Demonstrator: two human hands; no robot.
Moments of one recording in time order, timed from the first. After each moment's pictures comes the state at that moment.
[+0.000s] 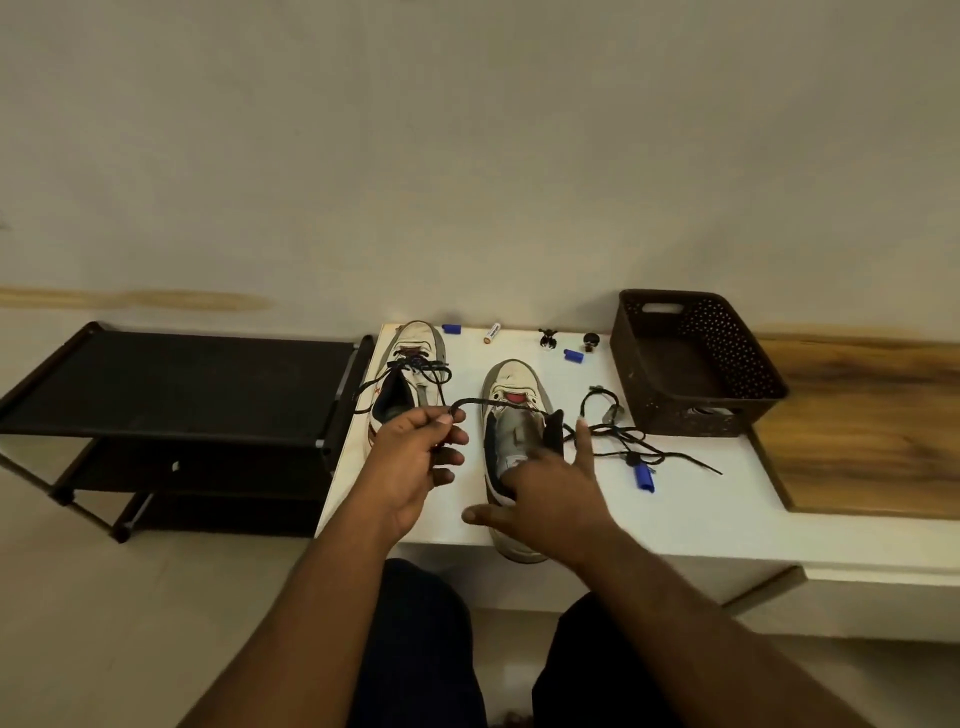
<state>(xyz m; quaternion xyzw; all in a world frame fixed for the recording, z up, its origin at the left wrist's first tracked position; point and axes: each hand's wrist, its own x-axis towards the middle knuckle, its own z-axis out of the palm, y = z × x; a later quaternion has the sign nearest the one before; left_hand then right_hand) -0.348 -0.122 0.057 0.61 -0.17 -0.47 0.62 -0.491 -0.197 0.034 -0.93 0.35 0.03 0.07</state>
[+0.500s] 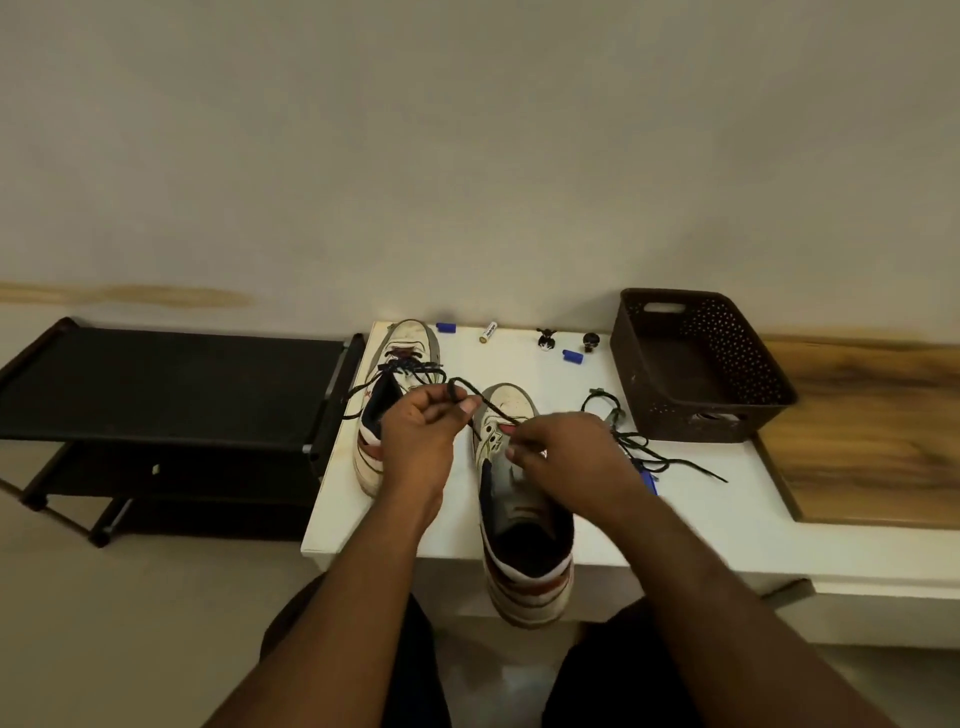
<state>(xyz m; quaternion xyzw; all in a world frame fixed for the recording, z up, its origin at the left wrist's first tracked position) -0.355 -0.165 0.043 0.62 -0.19 -0.31 0.69 -0.489 -0.231 0.077 -0.91 0.38 -0.03 0.19</state>
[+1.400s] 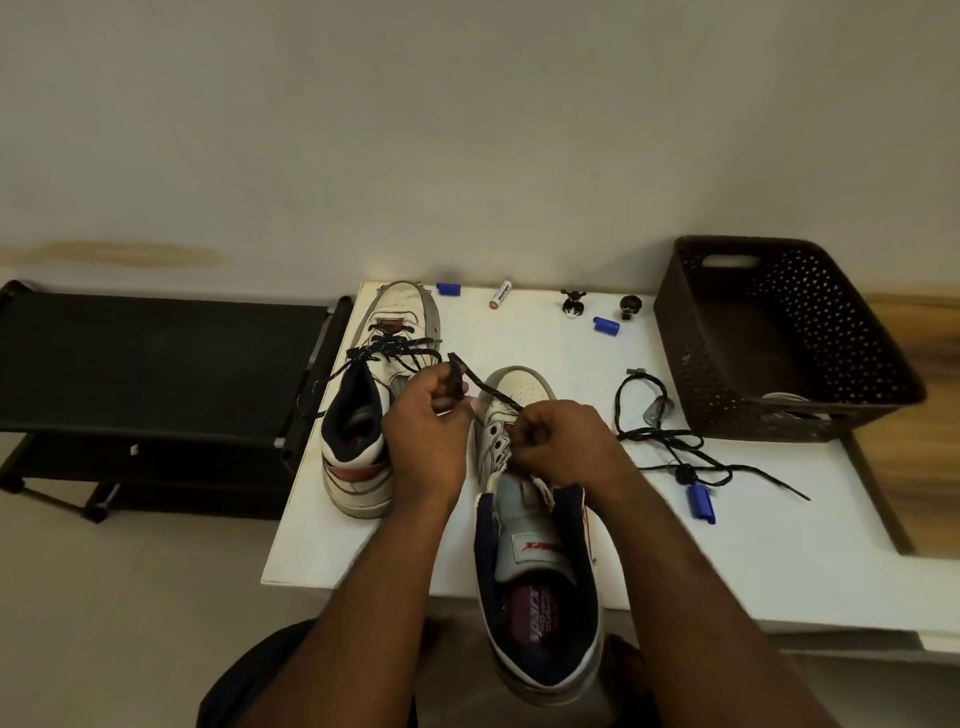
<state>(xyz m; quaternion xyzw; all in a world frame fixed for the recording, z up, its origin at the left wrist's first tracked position) -0.334 -0.228 -0.022 0.73 -0.26 -0.17 0.60 -0.447 -0.313 -0.014 -0.84 0.40 -0.03 0.36</state>
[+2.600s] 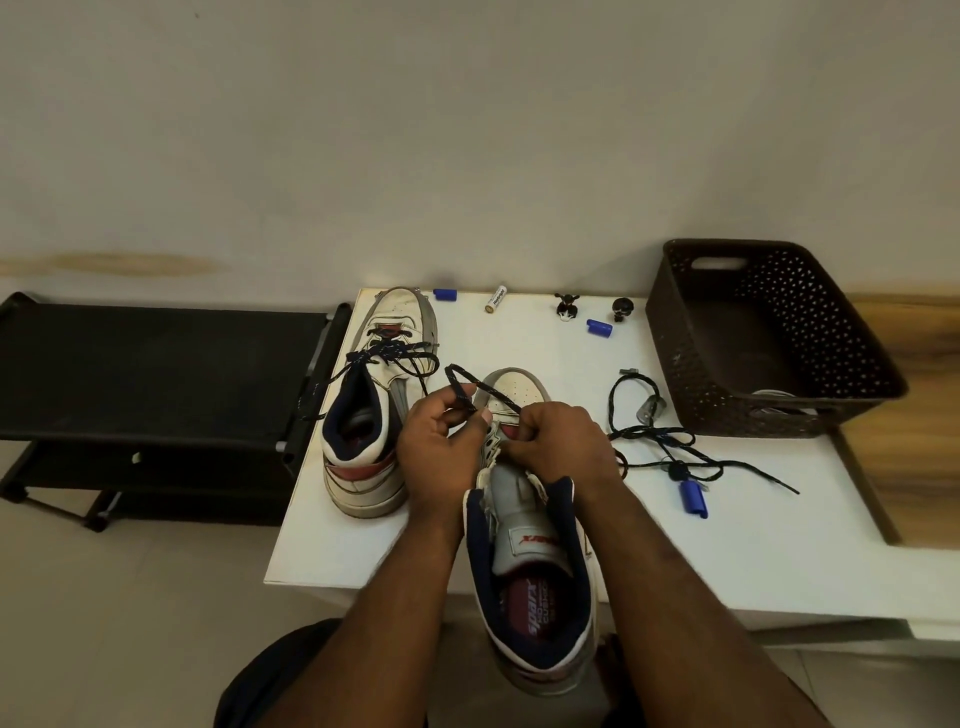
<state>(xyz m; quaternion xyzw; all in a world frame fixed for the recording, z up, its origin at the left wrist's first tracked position) -0.350 -0.227 -0.042 0.69 -0.20 -0.21 0.66 -0.445 -0.305 -0.022 -0.82 0.47 -0.05 0.31</state>
